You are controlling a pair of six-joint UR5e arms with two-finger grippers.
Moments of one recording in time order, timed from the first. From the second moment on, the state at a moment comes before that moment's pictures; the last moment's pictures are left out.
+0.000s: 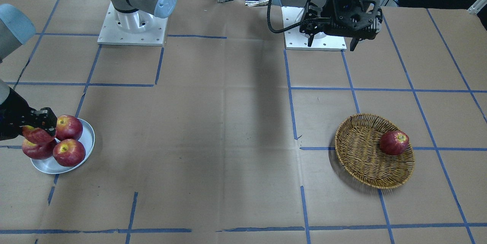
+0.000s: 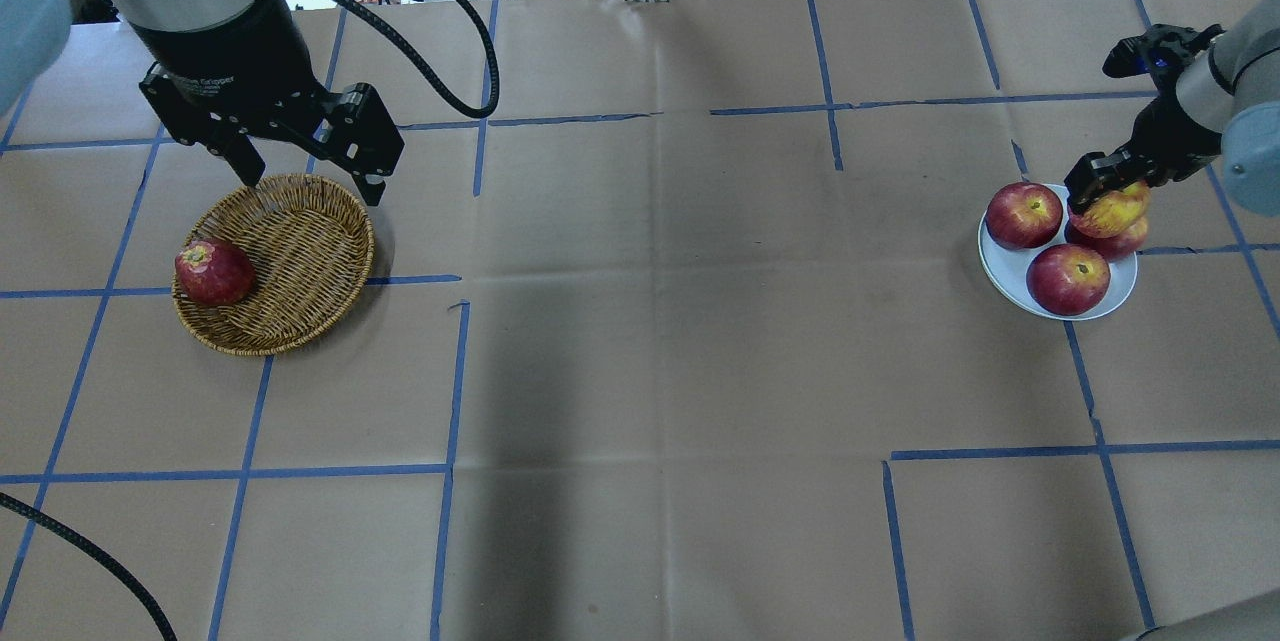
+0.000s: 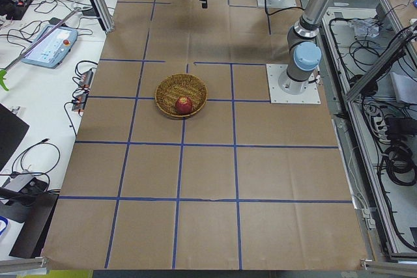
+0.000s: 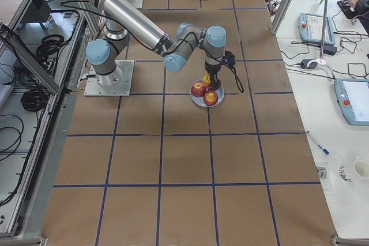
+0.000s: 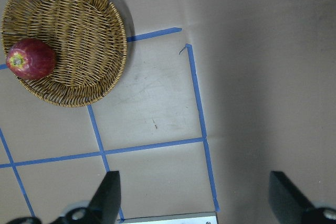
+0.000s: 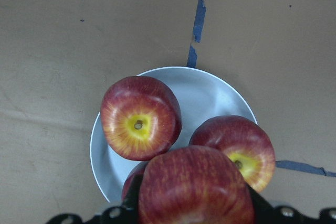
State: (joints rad) left arm -1.63 -1.55 -1.47 -1.77 1.66 0.12; right arm 1.11 -1.31 1.84 -2.14 -1.51 -0.64
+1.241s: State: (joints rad) left arm -1.63 -1.56 -1.47 -1.77 1.66 0.12; right arm 1.16 -1.34 1.78 -2.12 -1.52 -0.58
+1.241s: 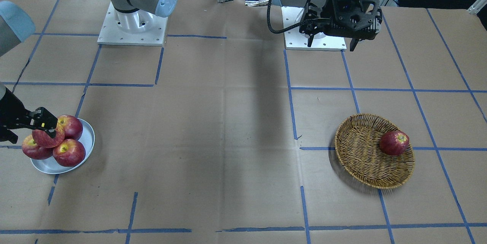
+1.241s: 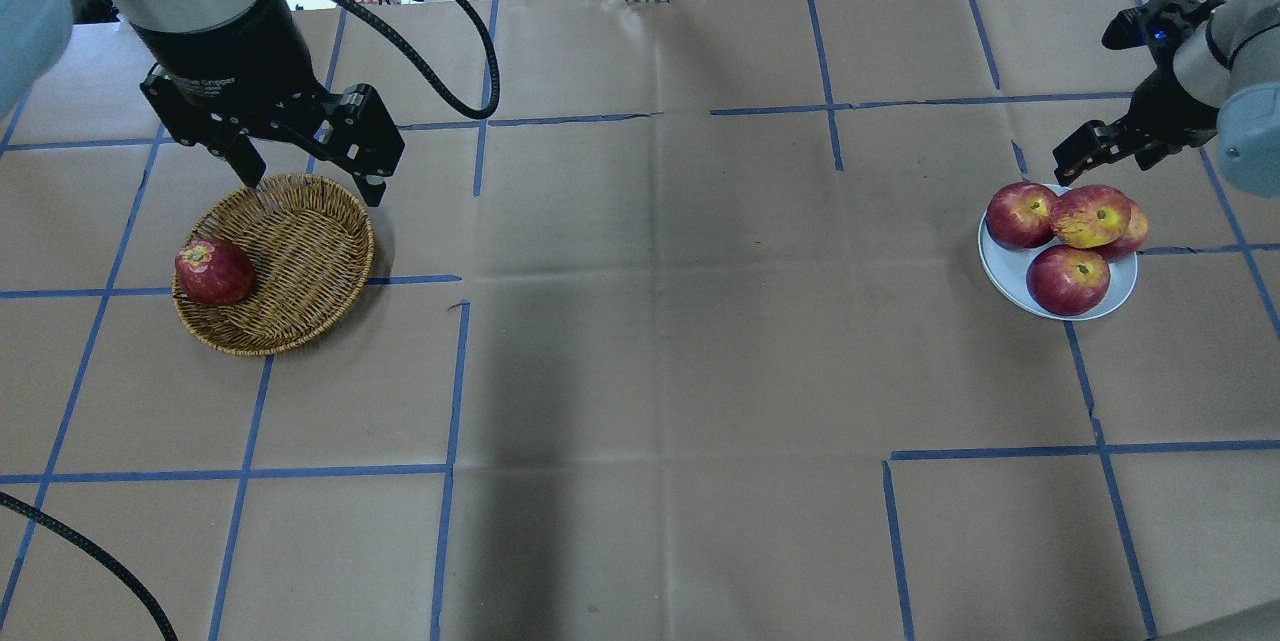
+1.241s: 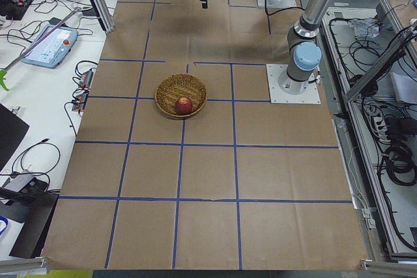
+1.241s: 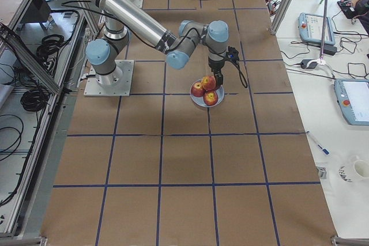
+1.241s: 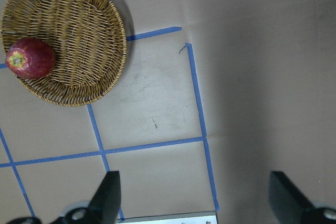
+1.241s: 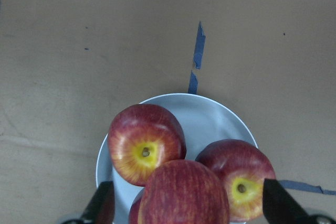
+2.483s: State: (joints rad) left arm -1.63 -1.55 -1.47 -1.77 1.66 0.12; right arm 1.53 -1.63 1.68 -1.63 -1.55 -0.05
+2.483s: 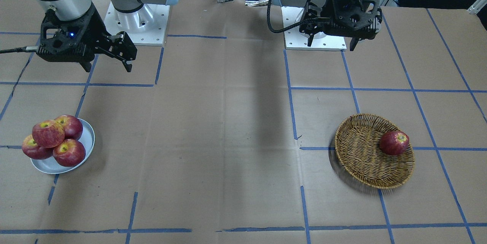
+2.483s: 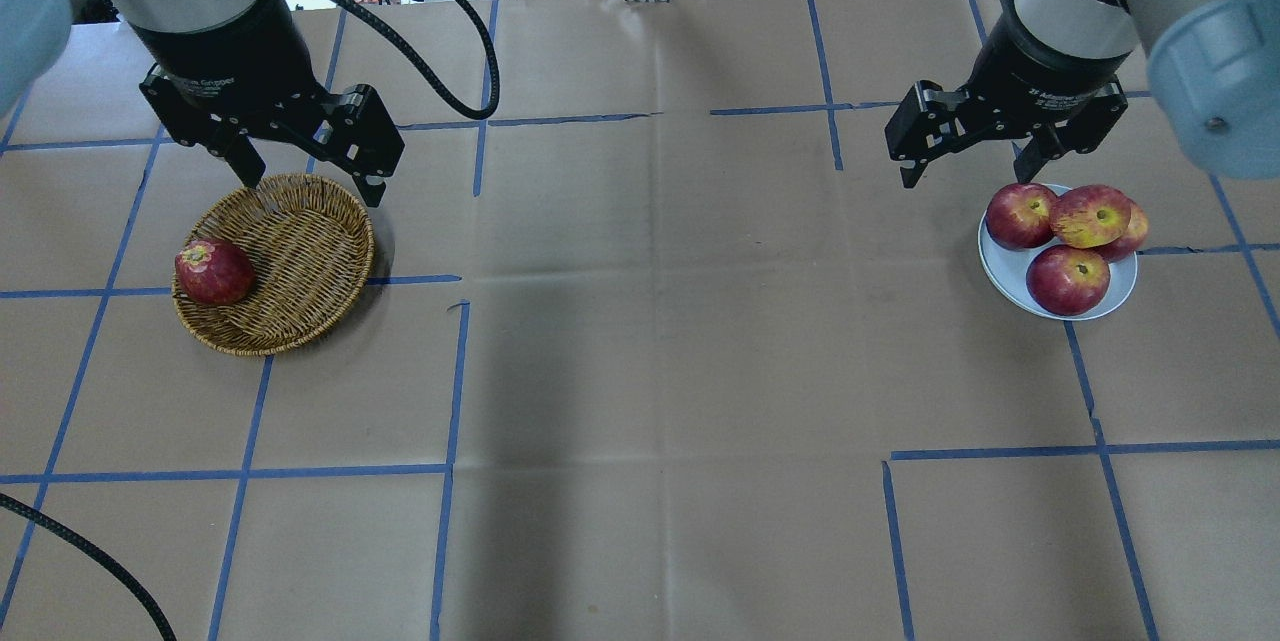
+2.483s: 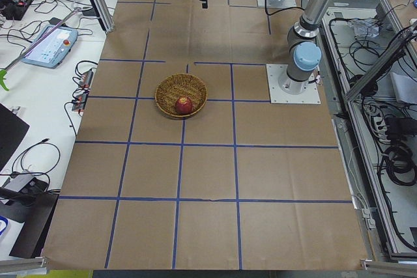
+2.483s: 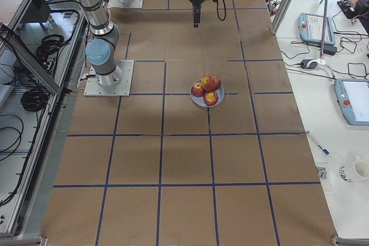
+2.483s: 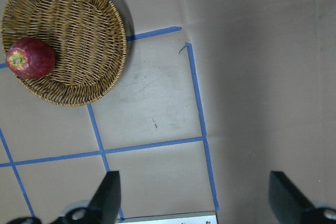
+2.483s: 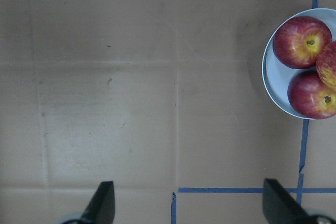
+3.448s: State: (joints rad) left arm -1.63 -1.55 -1.47 -1.77 1.66 0.12; right arm 1.54 -1.65 1.68 -1.61 -1.56 -0.02
